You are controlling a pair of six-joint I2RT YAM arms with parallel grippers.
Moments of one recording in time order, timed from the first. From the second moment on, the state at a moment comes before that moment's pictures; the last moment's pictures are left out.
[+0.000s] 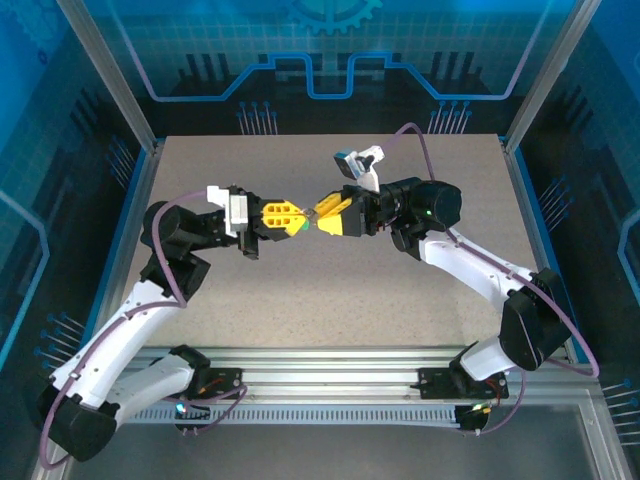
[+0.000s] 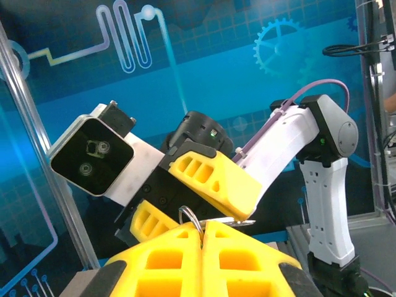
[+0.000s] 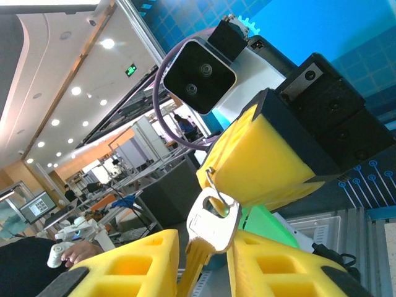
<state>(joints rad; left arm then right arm) -0.45 0.95 0.93 0.46 0.96 -0.08 0.60 1.48 1.13 1.30 -1.29 1.51</state>
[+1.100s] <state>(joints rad) -0.47 0.92 0.93 0.29 0.86 0.07 0.56 1.53 1.14 1.27 -1.34 1.53</state>
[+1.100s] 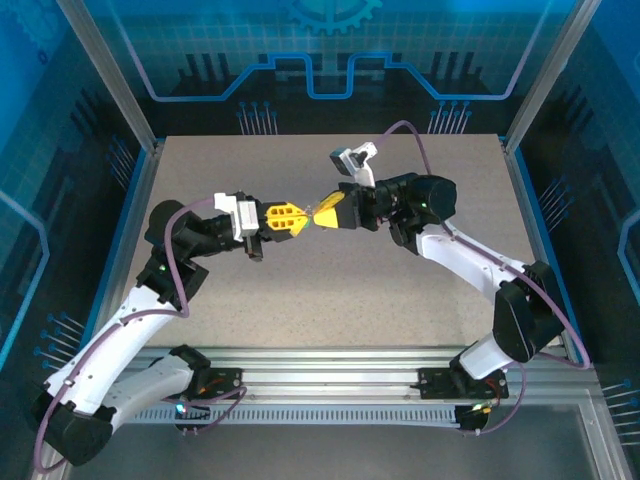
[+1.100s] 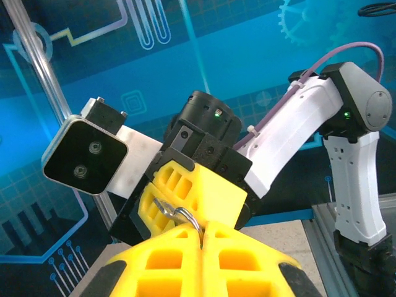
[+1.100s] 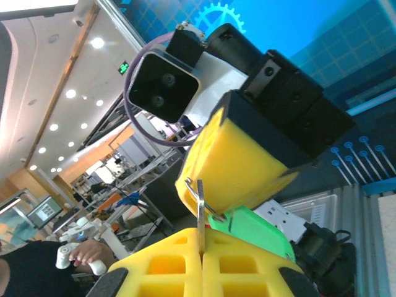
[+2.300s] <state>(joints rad) -0.52 0.89 0.93 0.20 0.87 0.07 0.93 1.01 1.16 -0.20 -0.32 -0.22</state>
